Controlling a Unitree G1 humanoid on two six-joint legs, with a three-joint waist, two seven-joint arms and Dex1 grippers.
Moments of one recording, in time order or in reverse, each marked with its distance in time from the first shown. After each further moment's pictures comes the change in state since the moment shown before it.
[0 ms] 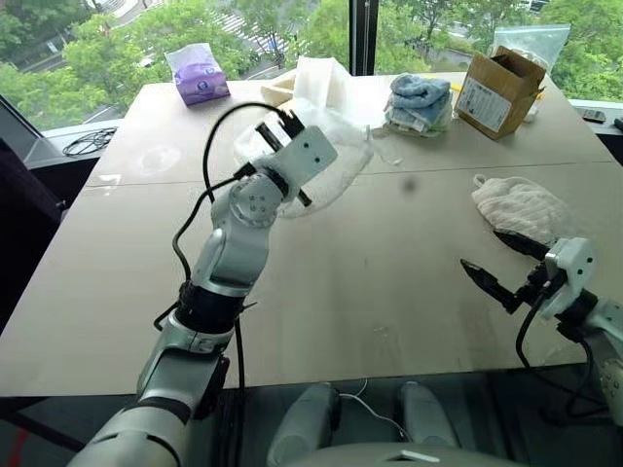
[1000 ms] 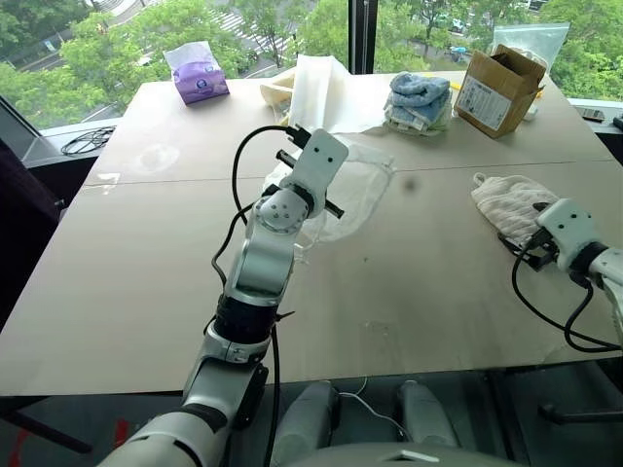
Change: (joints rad) left arm -0.036 -0.181 0.075 -0.046 -0.158 0.213 0.040; right arm -0.393 -0.185 0.173 0.562 -0.400 -0.071 -0.132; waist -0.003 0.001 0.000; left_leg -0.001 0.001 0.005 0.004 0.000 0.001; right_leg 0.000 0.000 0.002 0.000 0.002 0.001
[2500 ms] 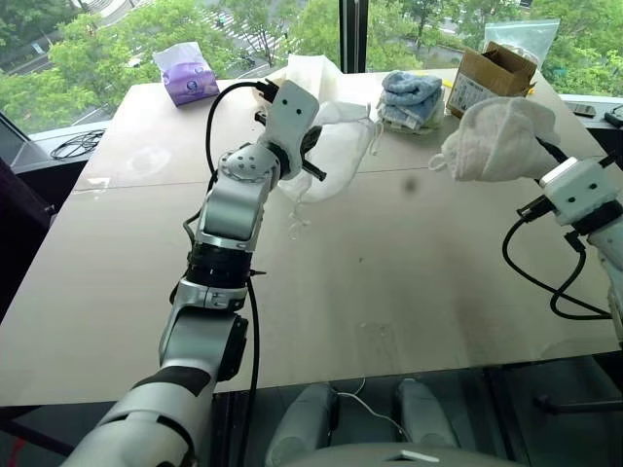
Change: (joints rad) left arm -0.206 0.136 0.107 0.345 -0.240 -0.169 -0.104; right arm -0.003 0.064 -0.047 -0.511 -0.010 -0.222 -0.248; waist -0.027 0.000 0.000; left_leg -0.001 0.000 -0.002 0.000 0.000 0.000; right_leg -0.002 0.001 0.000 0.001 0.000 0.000
